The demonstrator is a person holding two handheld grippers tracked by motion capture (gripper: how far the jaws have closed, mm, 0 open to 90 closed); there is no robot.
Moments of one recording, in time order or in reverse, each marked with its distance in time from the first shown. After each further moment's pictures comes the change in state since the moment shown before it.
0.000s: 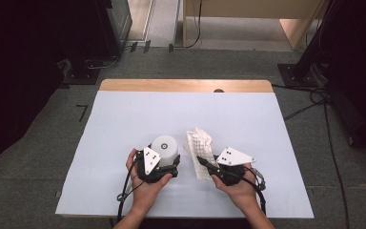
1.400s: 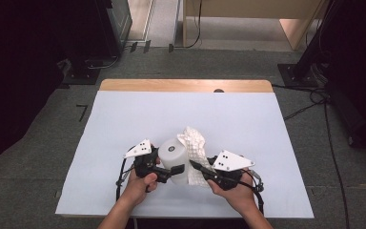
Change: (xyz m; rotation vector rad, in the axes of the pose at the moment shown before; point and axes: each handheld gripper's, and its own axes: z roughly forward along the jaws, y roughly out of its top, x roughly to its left) left arm 0.040 0.020 0.000 -0.039 -0.810 -0.190; right arm 0.020 0.017 -0.007 -0.055 0.096 -0.057
